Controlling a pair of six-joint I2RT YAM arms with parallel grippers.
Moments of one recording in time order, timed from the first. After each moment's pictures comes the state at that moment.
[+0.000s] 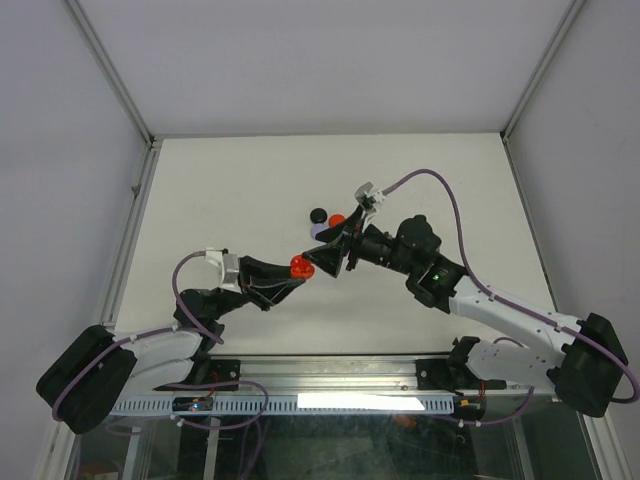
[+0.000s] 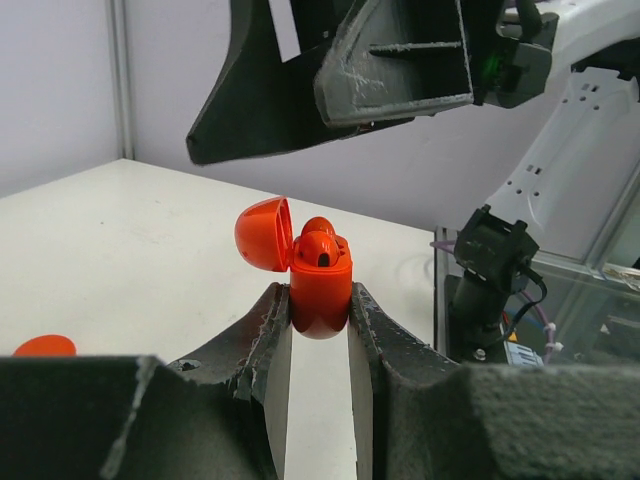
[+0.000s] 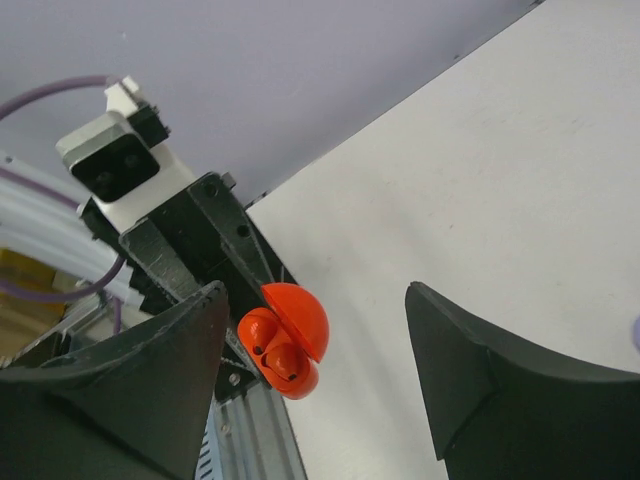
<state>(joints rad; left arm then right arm) -0.64 1.02 0.02 1.49 0.54 -0.42 0.88 1.05 0.71 0.38 -0.28 0.46</state>
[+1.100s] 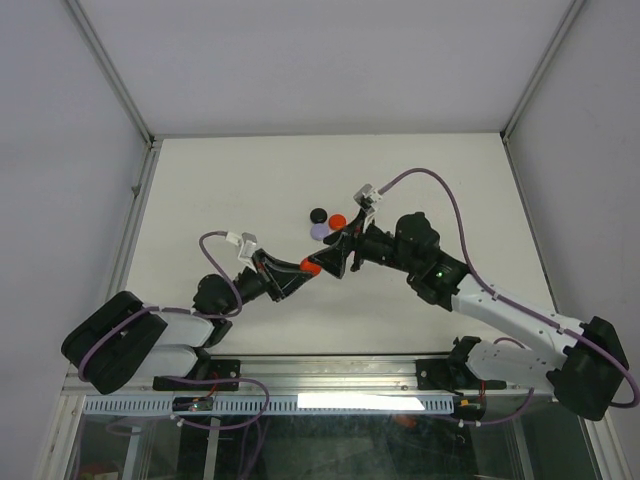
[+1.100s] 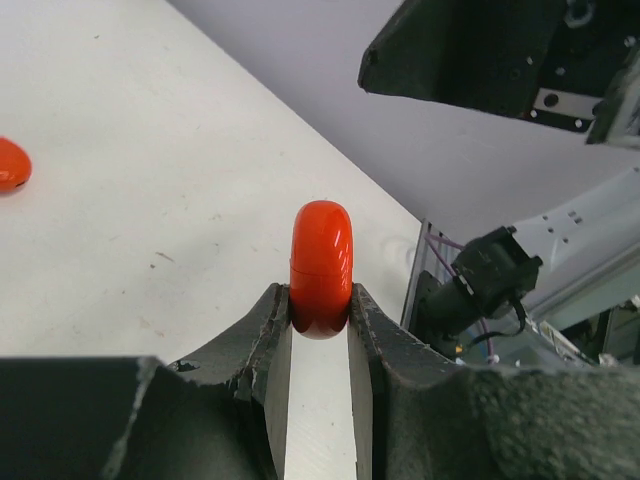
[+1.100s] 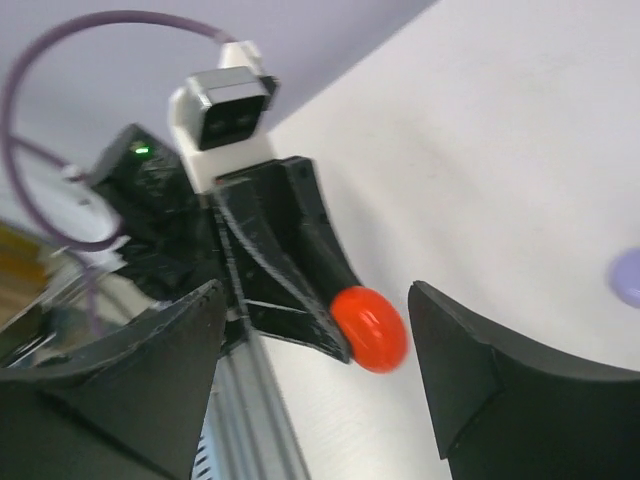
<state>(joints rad) -0.65 1.28 0.05 1.47 0.43 -0.69 0.84 1.08 0.74 0.26 -0.42 0.45</state>
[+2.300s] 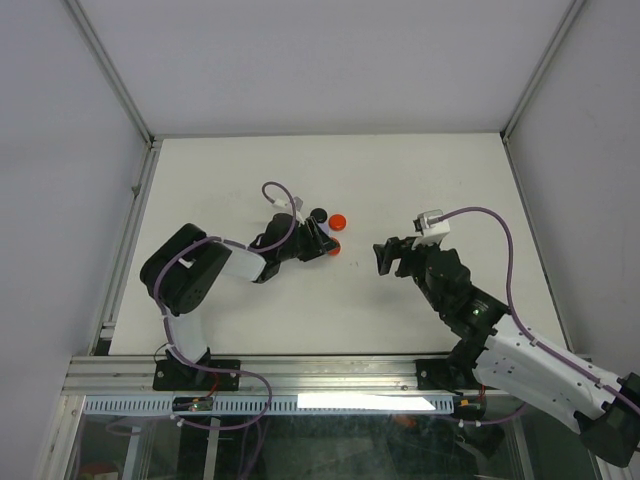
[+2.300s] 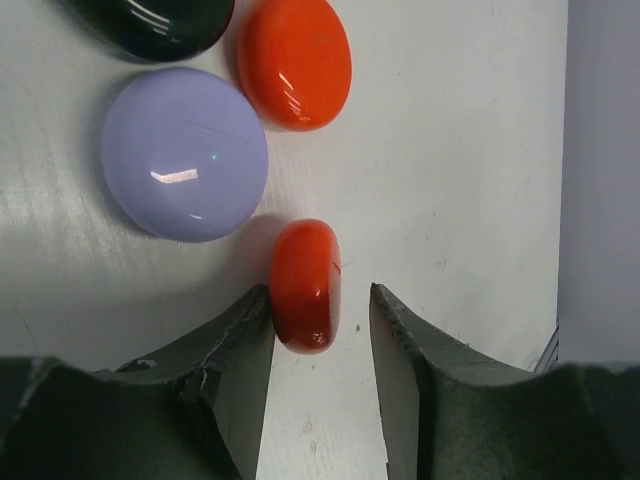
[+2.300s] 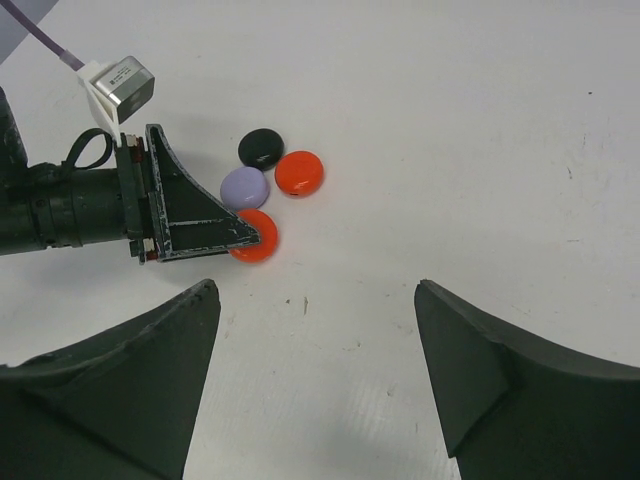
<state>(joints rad) -0.63 1.85 0.72 0.64 0.18 -0.93 0.83 0.67 0.48 -0.04 0.43 0.27</state>
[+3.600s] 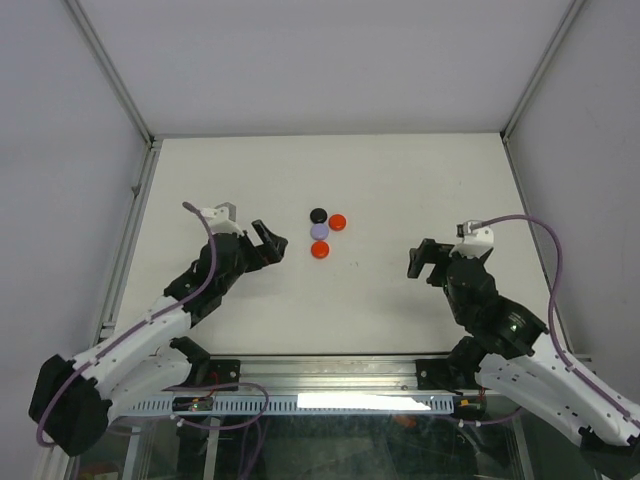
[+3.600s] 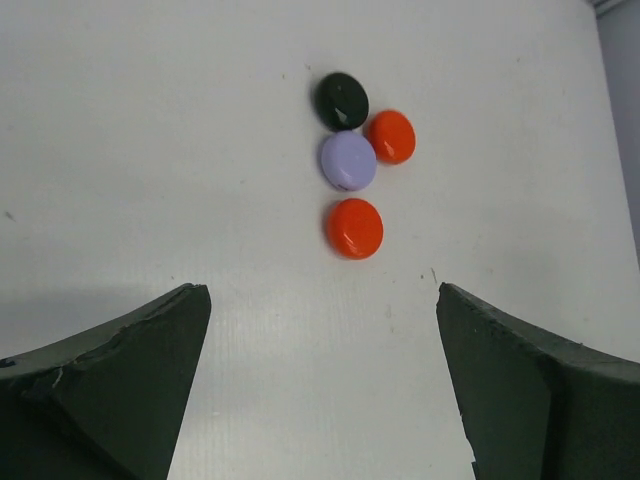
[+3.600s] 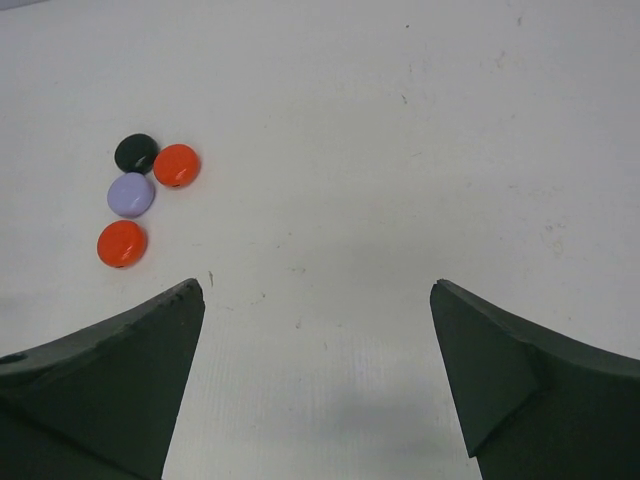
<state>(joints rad) -0.60 0.98 0.49 0.05 -0.19 -0.75 0.83 0.48 0.59 -0.52 0.70 0.45</state>
